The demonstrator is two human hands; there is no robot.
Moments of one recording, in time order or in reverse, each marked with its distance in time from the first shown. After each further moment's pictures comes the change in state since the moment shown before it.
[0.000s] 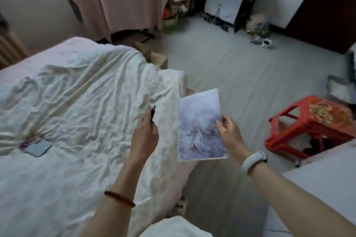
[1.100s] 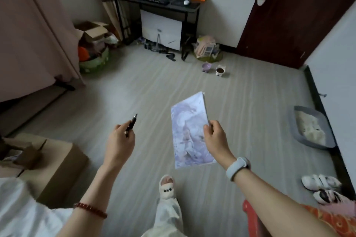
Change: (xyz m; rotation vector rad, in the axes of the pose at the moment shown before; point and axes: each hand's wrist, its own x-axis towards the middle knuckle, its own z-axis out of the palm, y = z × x) left_hand 0.730 0.360 0.497 0.035 -0.024 0.118; right_hand 0.856 -0.006 -0.295 -0.160 0.276 0.029
